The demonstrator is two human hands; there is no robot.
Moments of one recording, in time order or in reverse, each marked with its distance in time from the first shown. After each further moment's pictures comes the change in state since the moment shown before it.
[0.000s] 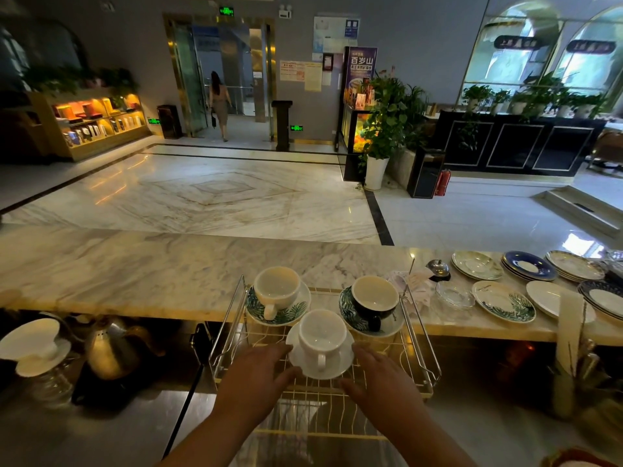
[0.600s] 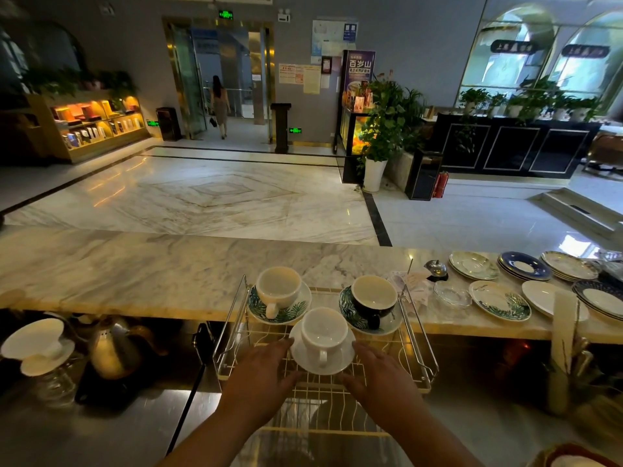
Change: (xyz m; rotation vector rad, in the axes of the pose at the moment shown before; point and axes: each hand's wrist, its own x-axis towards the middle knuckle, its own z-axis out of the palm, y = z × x) left_hand -0.005 -0.002 0.004 0.031 -0.069 -0.008; right_hand -0.001 -0.003 -0.002 -0.005 -0.038 0.039
